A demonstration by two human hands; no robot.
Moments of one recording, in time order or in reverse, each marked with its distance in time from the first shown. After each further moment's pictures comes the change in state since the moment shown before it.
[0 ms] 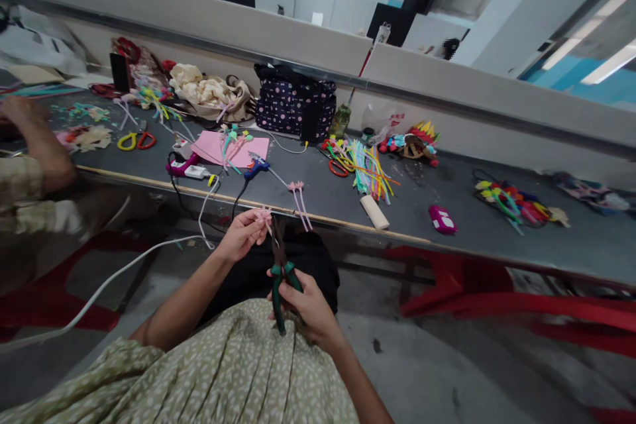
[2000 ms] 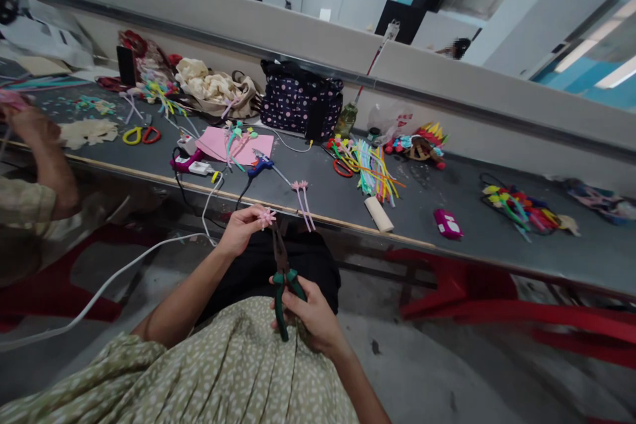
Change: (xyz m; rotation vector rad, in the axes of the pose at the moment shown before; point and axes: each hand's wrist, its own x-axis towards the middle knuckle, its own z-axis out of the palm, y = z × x) left_hand 0.006 0.004 -0.006 0.277 0.048 0.266; right_hand -0.009 0.001 -0.003 0.021 -0.017 0.056
